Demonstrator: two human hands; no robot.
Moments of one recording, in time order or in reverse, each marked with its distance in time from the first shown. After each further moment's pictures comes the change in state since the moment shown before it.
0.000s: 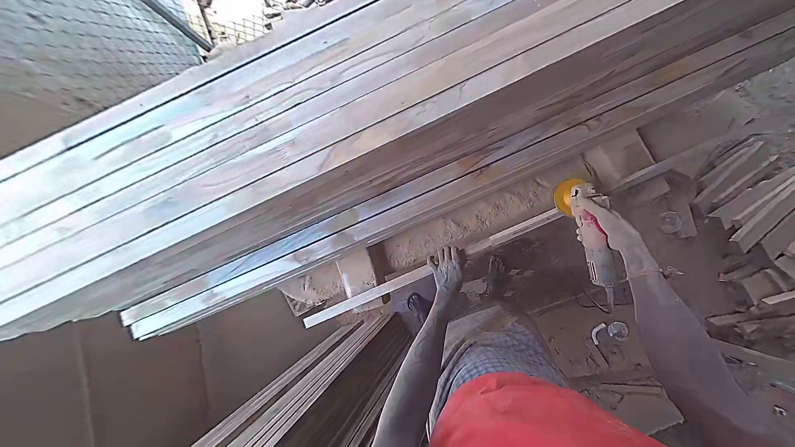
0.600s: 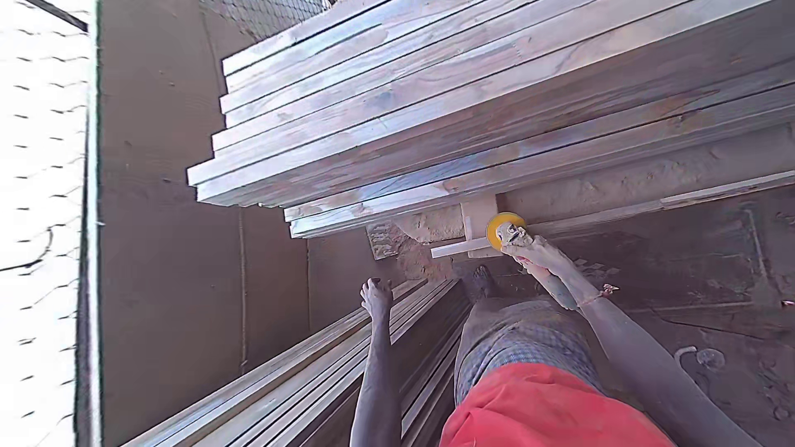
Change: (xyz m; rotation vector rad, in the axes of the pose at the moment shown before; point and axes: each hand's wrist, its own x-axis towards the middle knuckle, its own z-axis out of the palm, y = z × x) left_hand -0.242 -0.573 -0.036 -0.267 0.185 -0.837; right_hand -0.233 0.053 0.491 -0.575 -0.519 -0.253
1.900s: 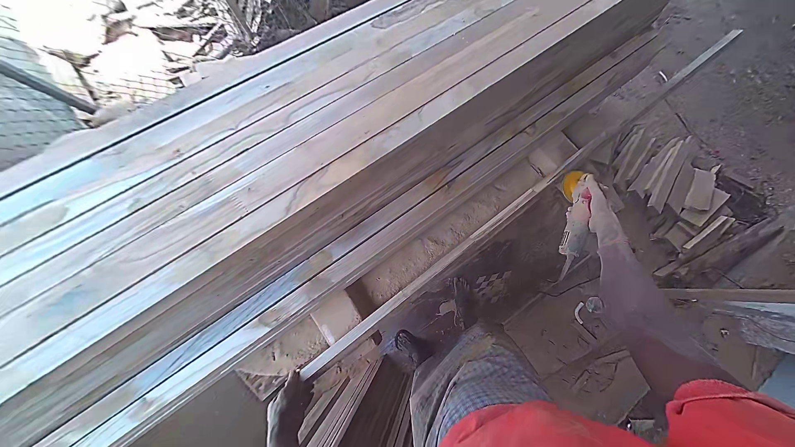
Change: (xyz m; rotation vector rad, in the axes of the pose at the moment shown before) left_hand -0.035 0.189 0.057 -0.665 -0.342 -0.213; right_hand -0.097 0.280 -0.476 0.902 1.061 0.124
